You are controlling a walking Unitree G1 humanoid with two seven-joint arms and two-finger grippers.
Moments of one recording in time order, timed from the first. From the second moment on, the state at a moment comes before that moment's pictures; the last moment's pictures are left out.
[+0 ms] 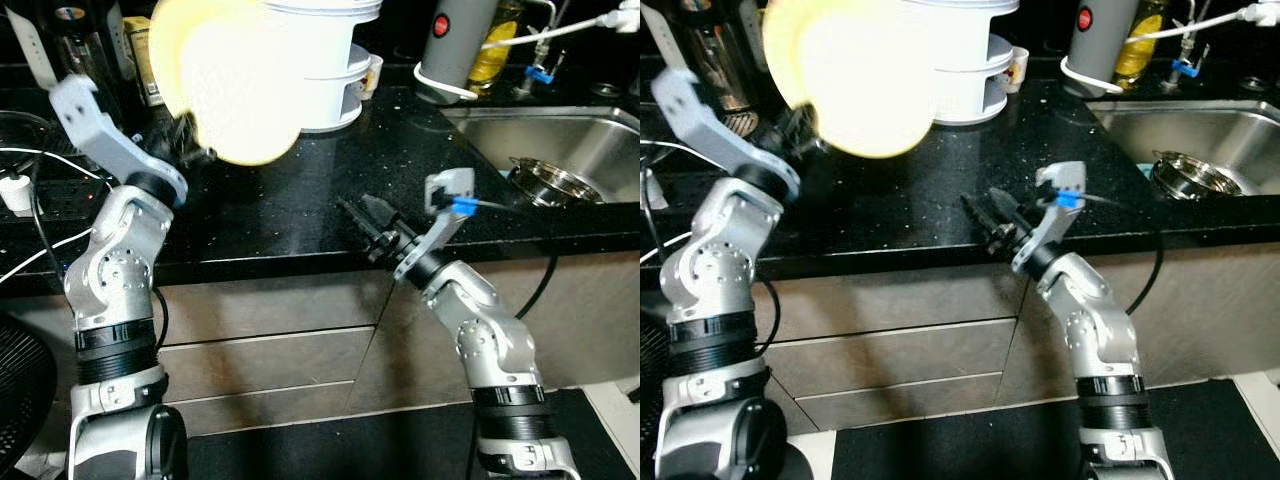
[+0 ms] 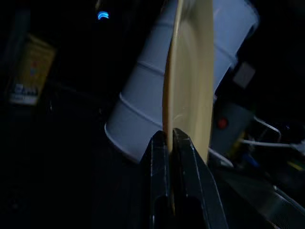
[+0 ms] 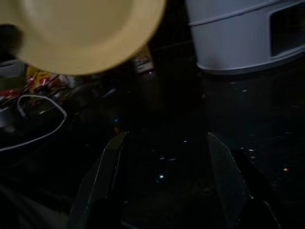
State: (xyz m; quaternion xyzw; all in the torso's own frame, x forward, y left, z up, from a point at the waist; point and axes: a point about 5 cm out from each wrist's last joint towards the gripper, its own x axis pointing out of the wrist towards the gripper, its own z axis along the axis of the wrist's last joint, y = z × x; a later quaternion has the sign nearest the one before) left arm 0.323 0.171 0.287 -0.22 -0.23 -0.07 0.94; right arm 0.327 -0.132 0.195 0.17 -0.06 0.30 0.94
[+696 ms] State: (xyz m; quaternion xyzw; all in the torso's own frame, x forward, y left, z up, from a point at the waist) left arm 0.296 0.169 0.250 -0.10 -0.21 -0.01 0.97; right arm 0.329 -0.123 0.201 0.21 -0.08 0.33 0.92
